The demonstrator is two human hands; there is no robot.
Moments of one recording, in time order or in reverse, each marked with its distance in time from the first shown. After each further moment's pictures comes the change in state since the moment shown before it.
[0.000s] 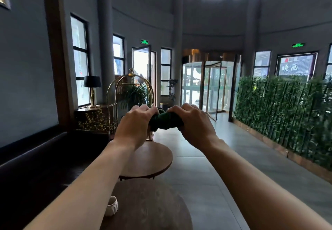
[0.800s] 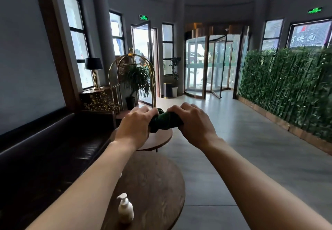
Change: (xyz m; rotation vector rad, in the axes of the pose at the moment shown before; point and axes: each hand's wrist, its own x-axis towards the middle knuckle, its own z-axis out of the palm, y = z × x) left_hand -0.067 0.092 0.018 0.024 -0.148 -0.022; right_hand -0.109 0.035 -0.022 0.098 -0.099 0.053
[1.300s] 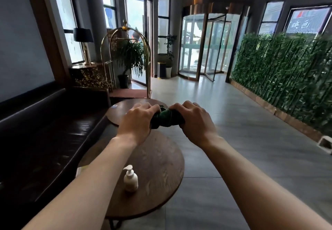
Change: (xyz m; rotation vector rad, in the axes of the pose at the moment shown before) left_hand -0.074 -0.067 0.026 -0.118 -0.088 -0.024; right_hand -0.035 -0.072 0.063 -0.021 -0.101 0.072
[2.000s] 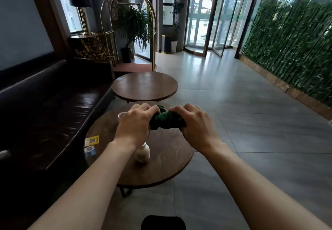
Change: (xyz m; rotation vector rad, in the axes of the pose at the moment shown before) left_hand -0.106 -0.089 0.112 -0.031 -0.095 -0.068; right_hand -0.068 -0.036 0.162 0.083 -0.083 0.037
